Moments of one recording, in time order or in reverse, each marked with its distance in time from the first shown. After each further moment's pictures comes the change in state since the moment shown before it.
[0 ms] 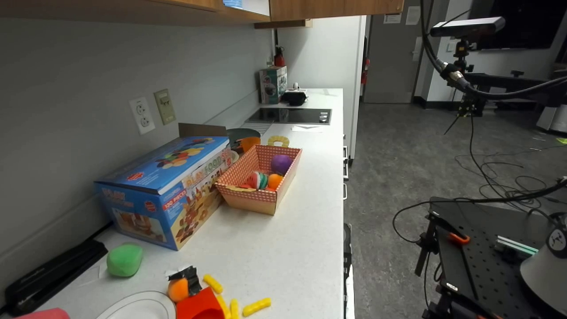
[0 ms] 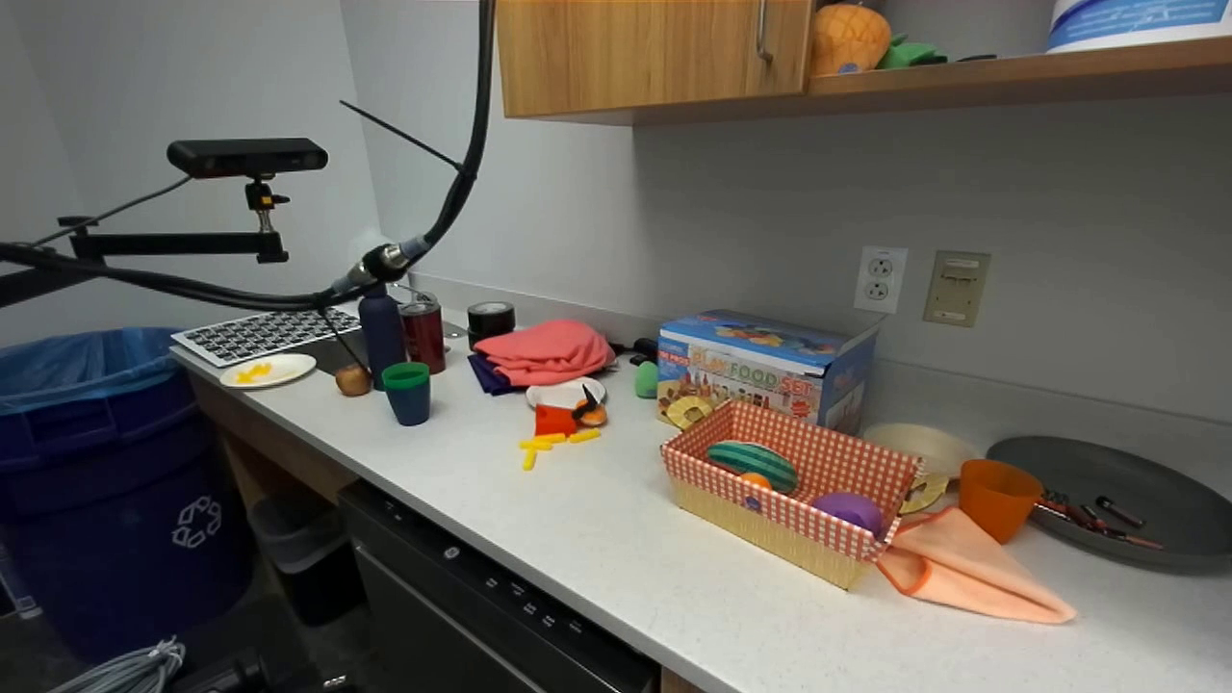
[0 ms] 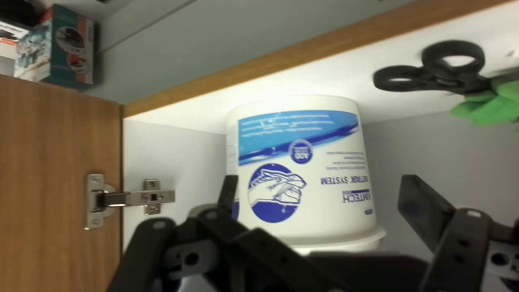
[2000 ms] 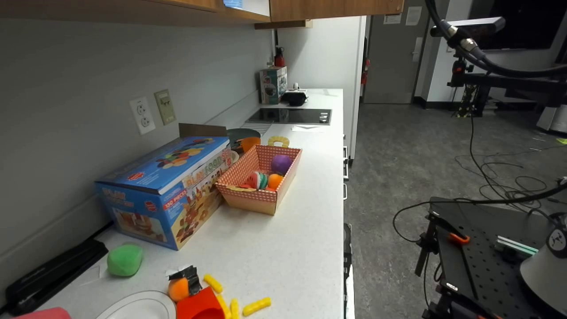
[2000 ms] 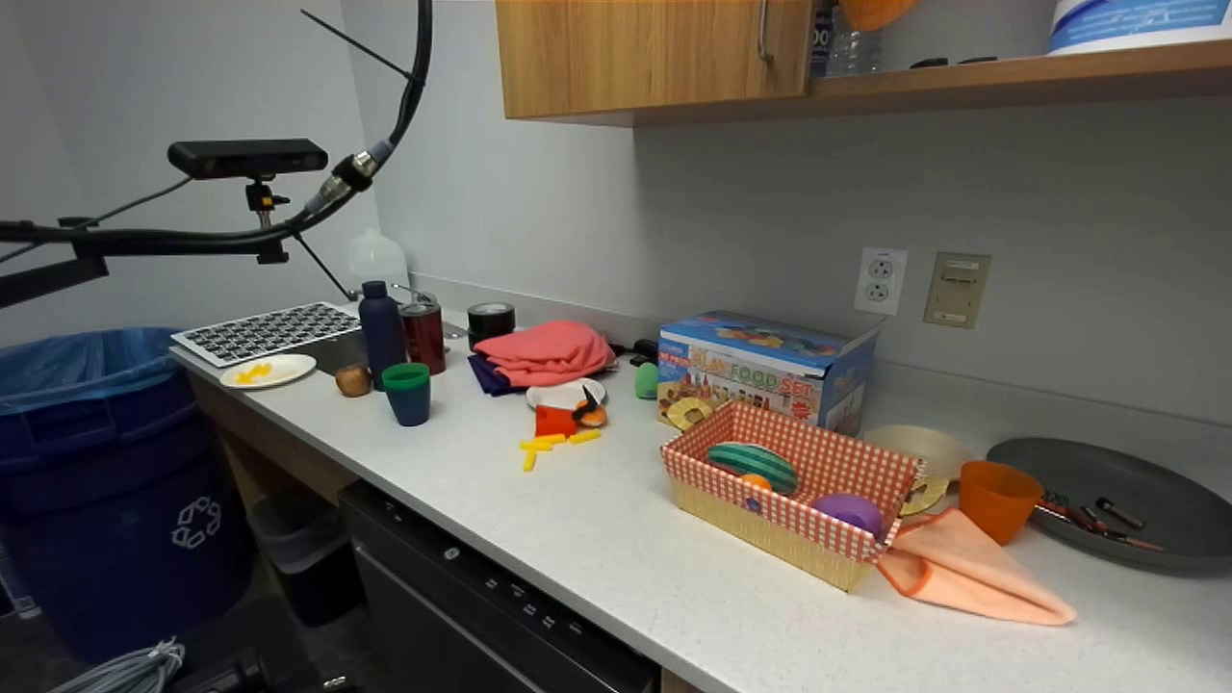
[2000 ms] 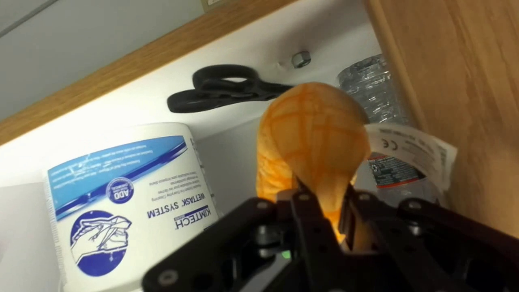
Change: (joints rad) arm -0.046 0.011 0.231 0.000 0.793 0.068 -0.569
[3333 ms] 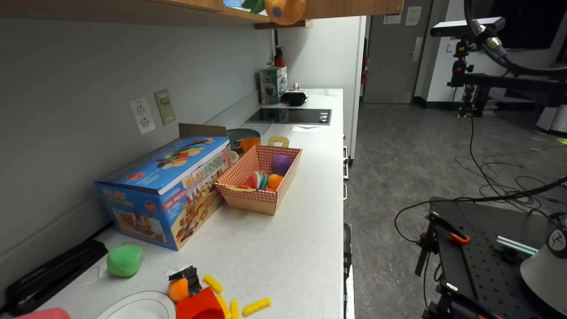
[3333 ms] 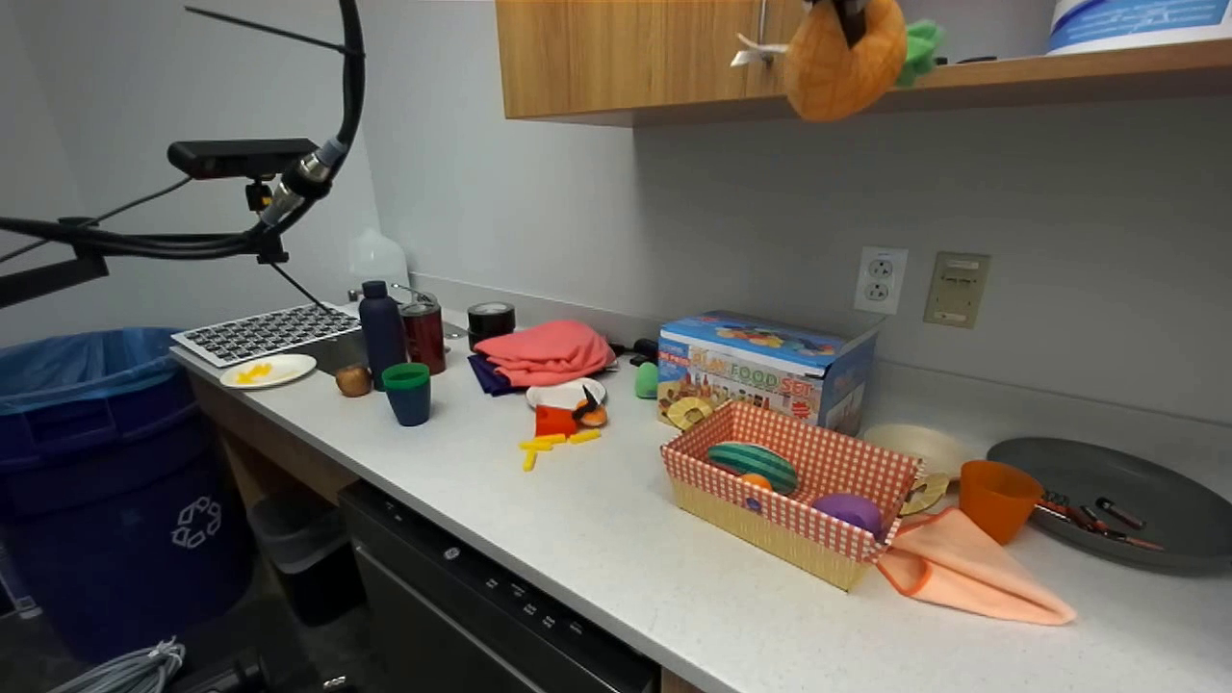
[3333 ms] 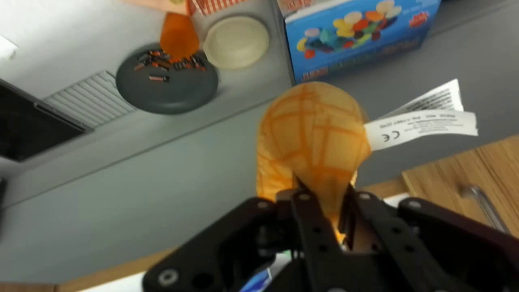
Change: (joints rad) arm -0.137 -0.323 -0.010 -0.279 -0.194 -0.486 0.004
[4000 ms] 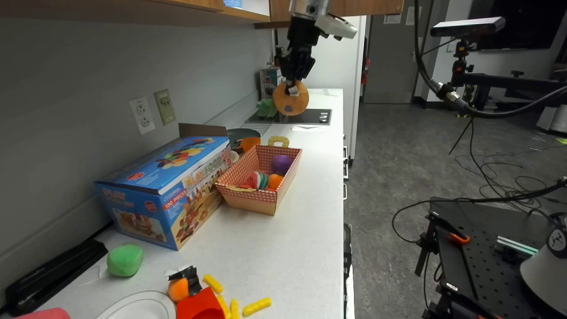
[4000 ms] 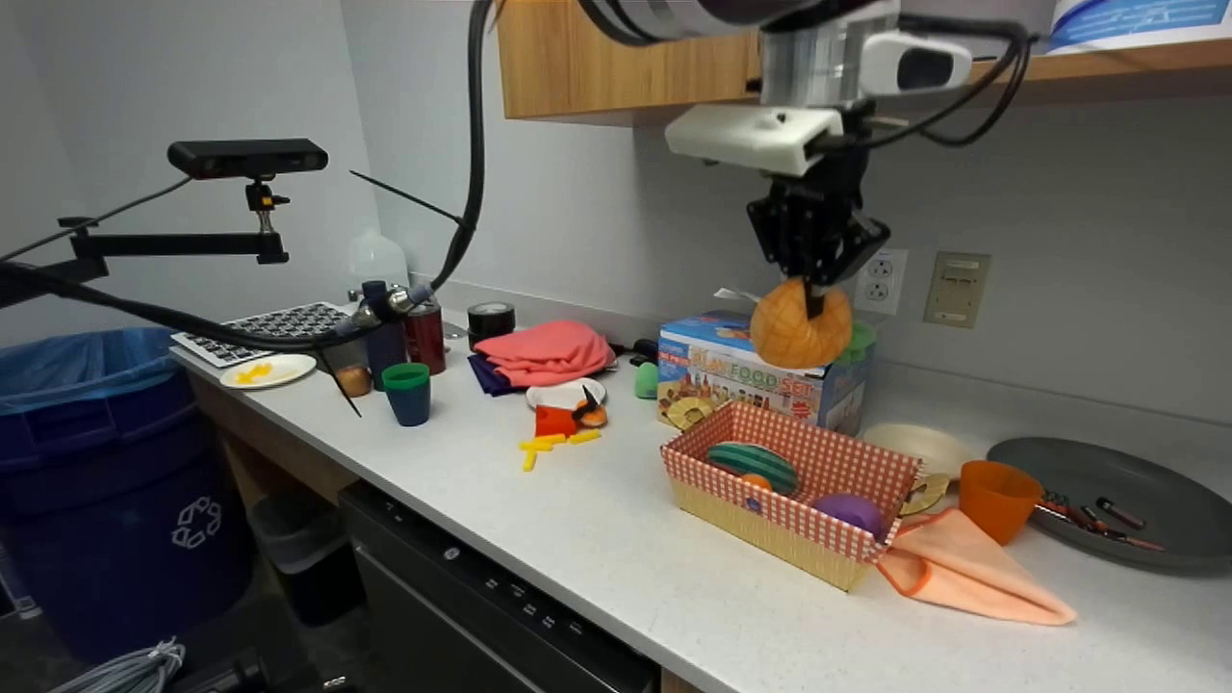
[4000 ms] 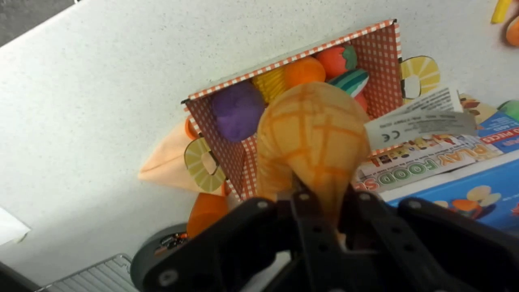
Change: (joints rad) arm -0.025 0.328 0.024 0.070 -0.111 -0.240 0.075
